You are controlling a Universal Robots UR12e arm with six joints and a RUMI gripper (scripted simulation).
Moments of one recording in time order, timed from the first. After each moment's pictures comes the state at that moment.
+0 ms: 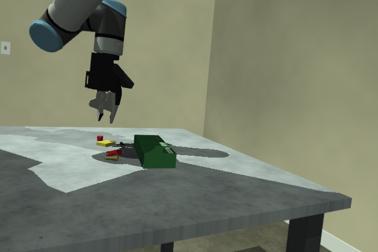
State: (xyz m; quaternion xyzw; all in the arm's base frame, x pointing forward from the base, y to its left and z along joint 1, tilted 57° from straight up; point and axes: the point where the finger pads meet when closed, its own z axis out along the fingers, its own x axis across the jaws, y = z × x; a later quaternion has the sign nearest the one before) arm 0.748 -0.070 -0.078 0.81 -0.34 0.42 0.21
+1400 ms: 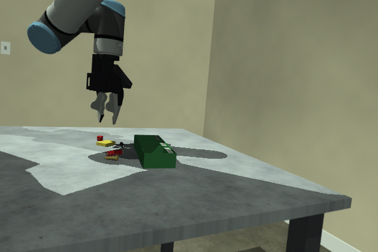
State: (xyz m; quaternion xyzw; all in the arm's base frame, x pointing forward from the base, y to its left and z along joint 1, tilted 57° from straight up) arm 0.754 -0.073 -0.075 0.83 -0.28 0.42 0.23
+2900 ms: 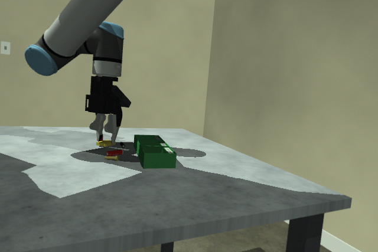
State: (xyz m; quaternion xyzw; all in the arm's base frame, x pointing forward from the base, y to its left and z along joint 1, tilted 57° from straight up) arm 0.792 -0.115 -0.112 0.83 -0.28 0.42 0.23
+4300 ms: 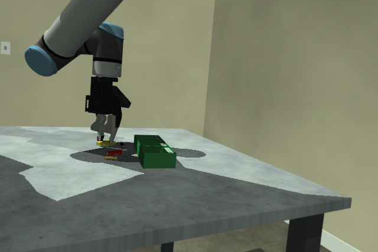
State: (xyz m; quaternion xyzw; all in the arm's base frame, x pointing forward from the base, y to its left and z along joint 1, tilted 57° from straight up) arm 0.793 -0.116 -0.113 0.83 -0.28 0.42 0.23
